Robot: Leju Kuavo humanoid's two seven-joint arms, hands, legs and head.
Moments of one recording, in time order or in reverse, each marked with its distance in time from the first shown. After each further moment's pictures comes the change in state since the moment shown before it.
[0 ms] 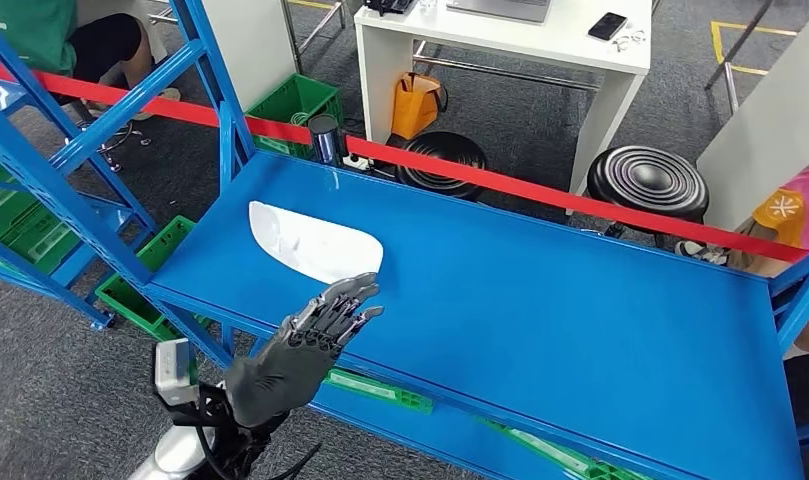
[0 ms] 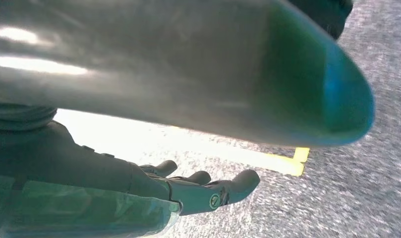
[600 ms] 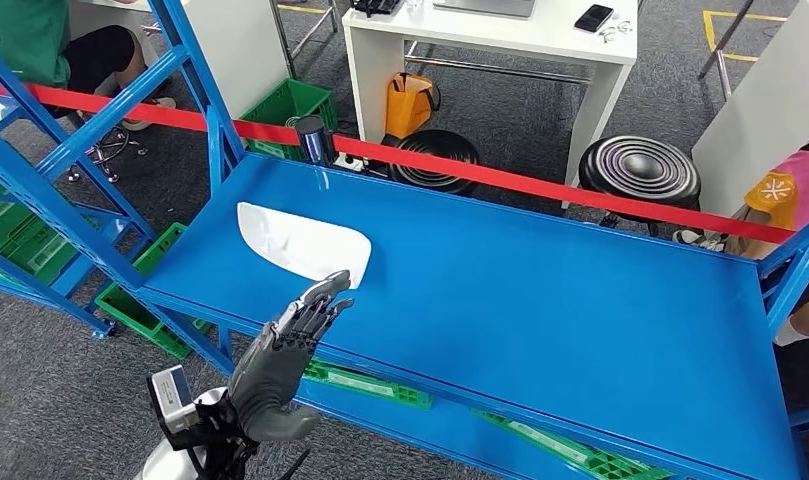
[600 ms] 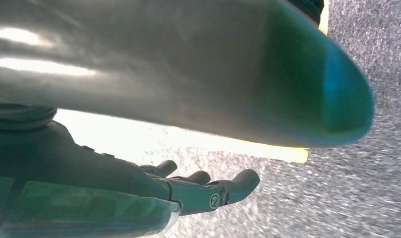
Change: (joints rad) left arm 0.060 0.014 0.050 -0.035 -0.201 0.183 -0.018; right arm 0.097 -0.079 0.101 -0.238 -0.127 -0.131 0.080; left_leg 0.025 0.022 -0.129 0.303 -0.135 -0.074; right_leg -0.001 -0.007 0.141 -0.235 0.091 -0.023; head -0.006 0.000
